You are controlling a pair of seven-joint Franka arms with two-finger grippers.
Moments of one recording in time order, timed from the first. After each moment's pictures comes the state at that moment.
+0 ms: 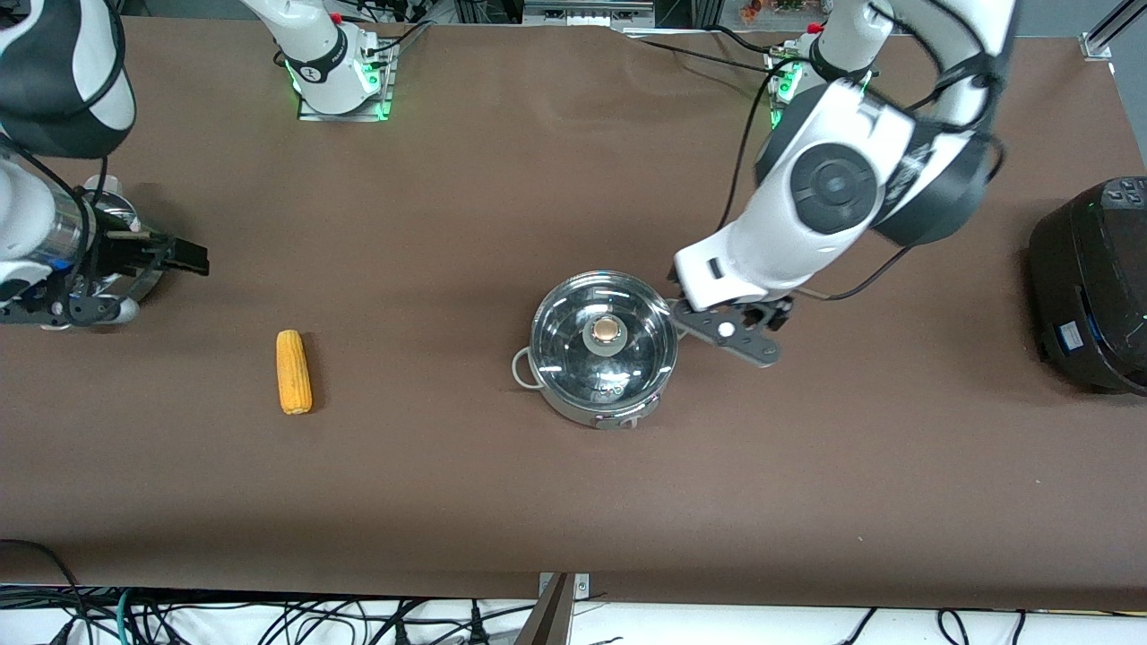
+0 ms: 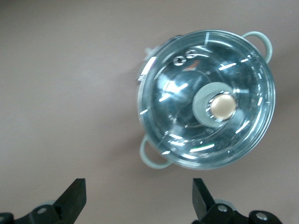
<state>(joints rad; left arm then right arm) -0.42 0.54 -0.10 -1.24 -0.04 1.73 -0.04 -0.05 0.23 0.08 -1.55 -0.05 1.61 0.00</state>
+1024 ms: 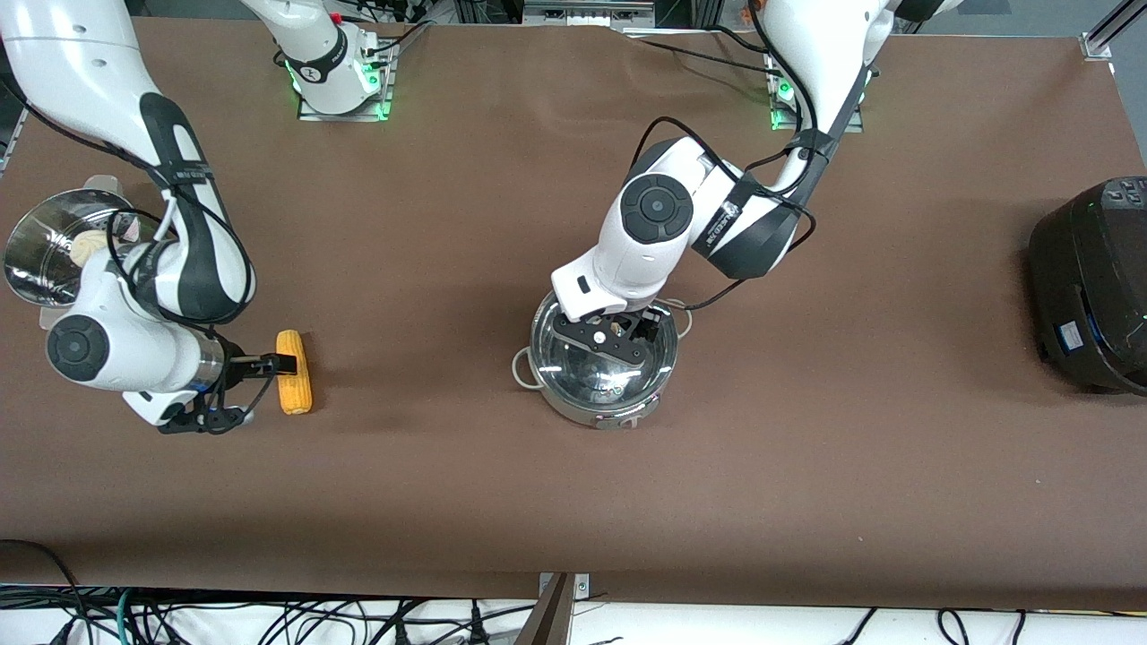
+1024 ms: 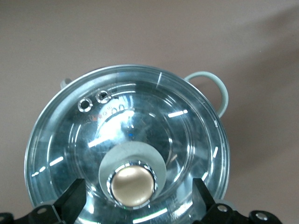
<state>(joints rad) -0.57 0.70 -0.10 -1.23 -0.04 2.02 -0.27 -0.05 0.66 0.08 -1.56 -0.02 2.08 -0.12</state>
